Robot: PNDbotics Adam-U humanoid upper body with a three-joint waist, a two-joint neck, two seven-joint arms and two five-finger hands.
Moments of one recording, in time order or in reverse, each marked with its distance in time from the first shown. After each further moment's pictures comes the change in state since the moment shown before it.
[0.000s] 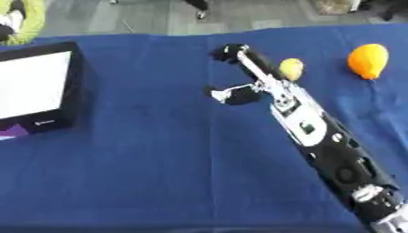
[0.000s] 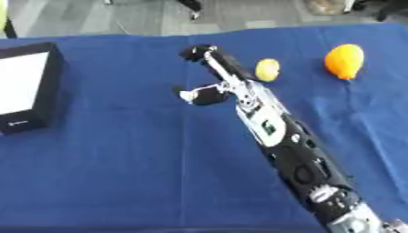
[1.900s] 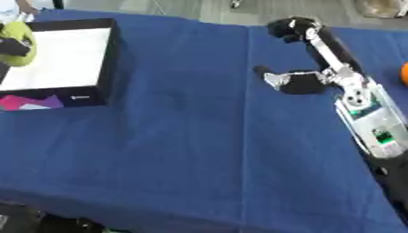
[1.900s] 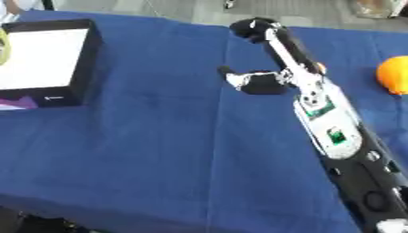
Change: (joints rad) left arm -0.069 0.016 0.062 0.640 -0.098 -0.030 0.158; right arm -0.006 -0.034 0.005 -0.159 -0.074 0.026 -0.008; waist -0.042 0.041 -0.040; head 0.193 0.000
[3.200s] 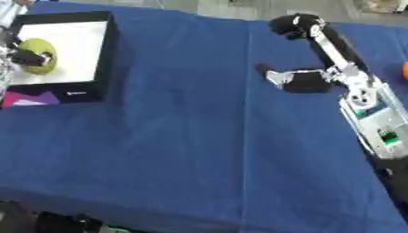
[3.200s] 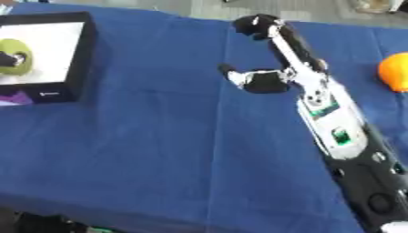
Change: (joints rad) left arm -0.046 -0.052 0.001 0.149 -0.031 -0.049 0.040; right arm -0.004 0.000 0.001 -0.011 -0.005 0.001 0.001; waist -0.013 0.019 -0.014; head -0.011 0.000
